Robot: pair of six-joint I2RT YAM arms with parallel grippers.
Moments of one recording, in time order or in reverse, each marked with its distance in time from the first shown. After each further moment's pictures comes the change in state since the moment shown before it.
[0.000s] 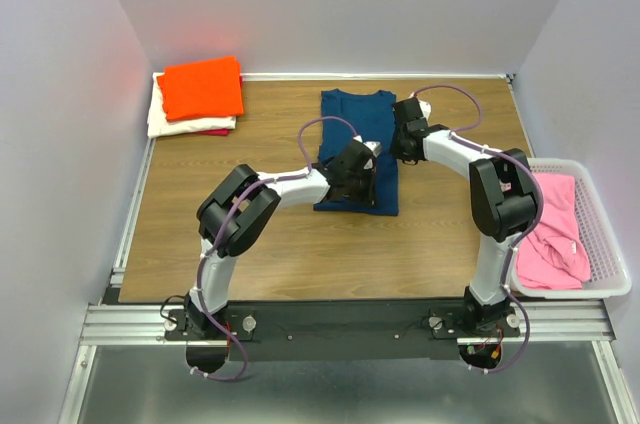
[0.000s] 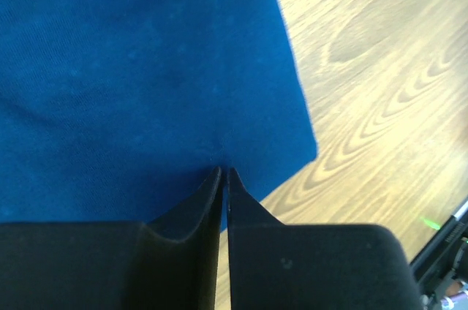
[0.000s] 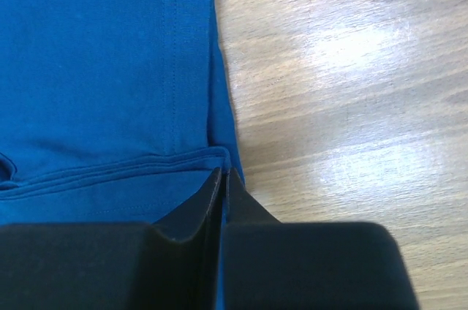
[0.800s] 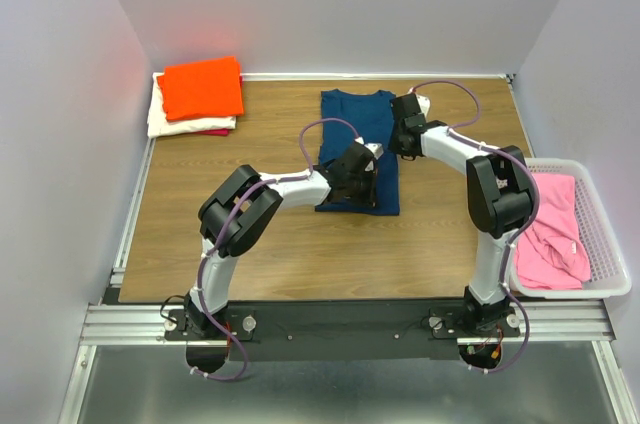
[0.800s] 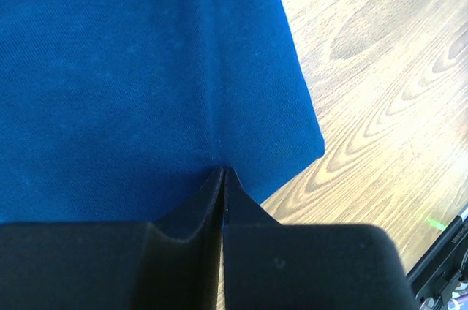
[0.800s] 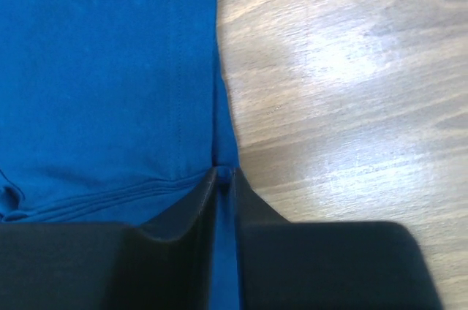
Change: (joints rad) left arm -0.010 0.014 -0.010 0.027 0.000 0.002; right arm 0.000 0.037 0.059 -0.005 0.031 -0.011
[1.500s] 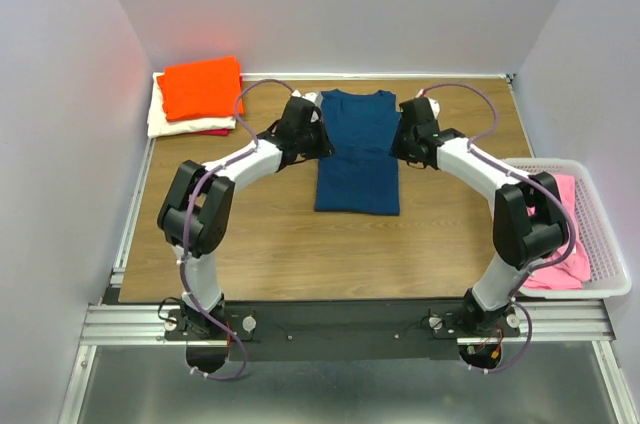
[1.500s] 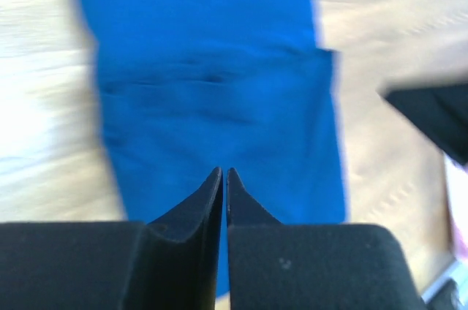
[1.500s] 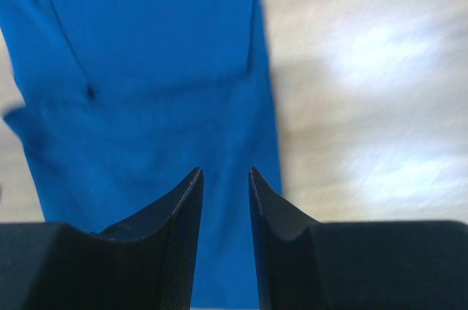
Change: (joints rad) left arm 0.304 -0.186 0.008 -0.039 -0.017 0.002; right arm 0.026 -0.264 -0.148 -0.045 -0.071 0.064
